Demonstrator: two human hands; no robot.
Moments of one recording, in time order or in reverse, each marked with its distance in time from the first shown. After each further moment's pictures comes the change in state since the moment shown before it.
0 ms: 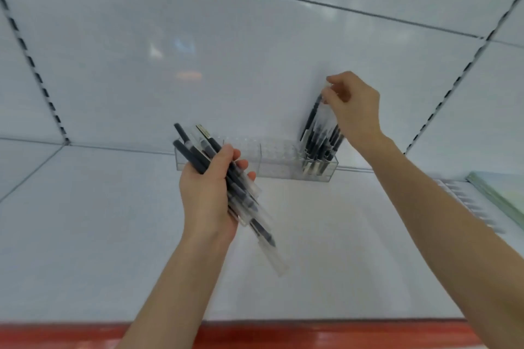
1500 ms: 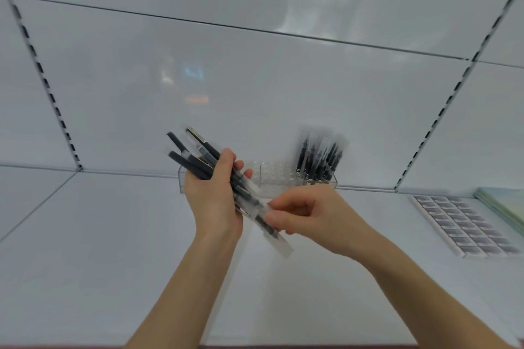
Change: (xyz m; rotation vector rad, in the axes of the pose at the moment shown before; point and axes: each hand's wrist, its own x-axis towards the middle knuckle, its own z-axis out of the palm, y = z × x) left_hand 0.019 -0.005 0.019 -0.105 0.006 0.206; right_hand -0.116 -0.068 -0.017 0.273 -0.741 0.211
